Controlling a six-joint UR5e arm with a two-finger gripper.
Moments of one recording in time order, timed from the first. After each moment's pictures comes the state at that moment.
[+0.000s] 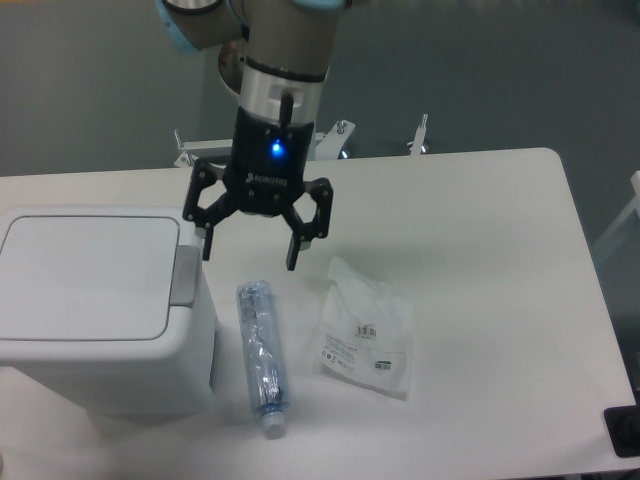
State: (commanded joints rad) arm 2.36 -1.68 -1.61 -0.94 1.15 0.19
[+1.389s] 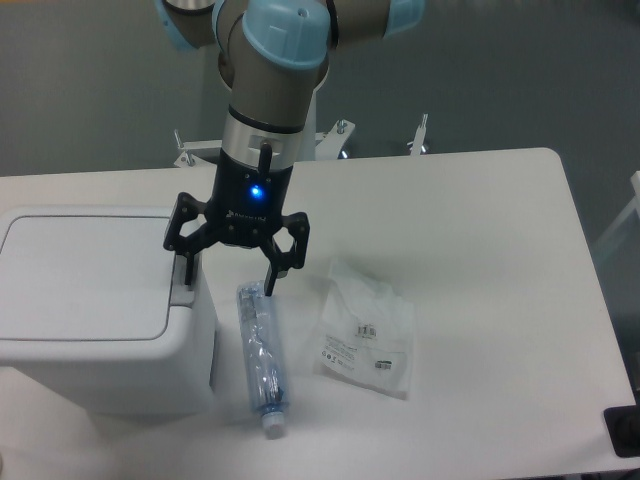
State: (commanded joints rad) arm 2.34 -1.72 -1.62 -0.93 1.15 0.19
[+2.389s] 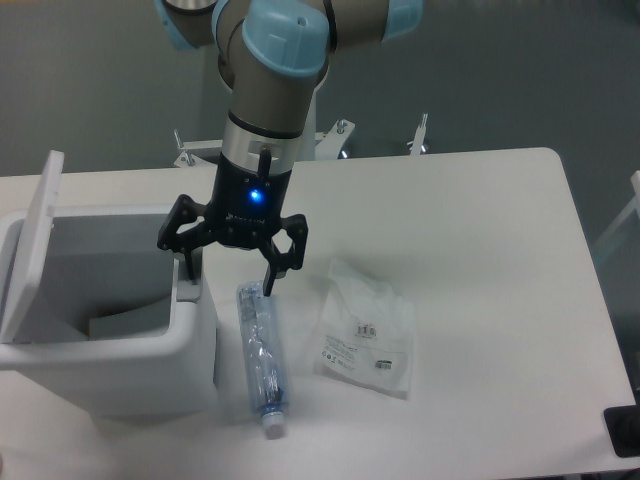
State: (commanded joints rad) arm 2.35 -1.70 -1.61 -0.93 1.14 0.17
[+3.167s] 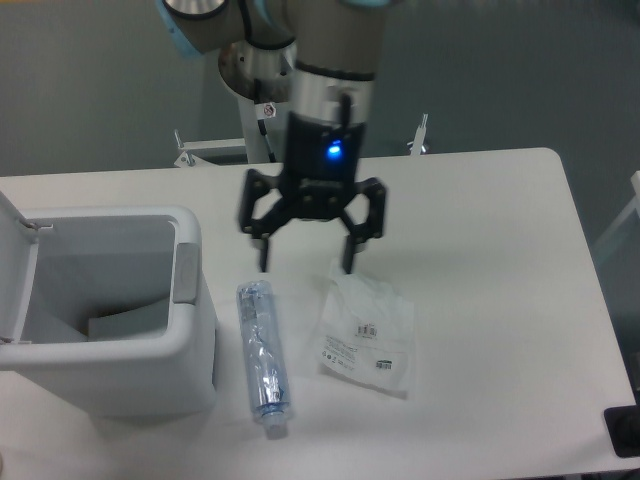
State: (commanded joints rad) arm 2.57 -1.68 -1.55 -0.92 1.19 0.23
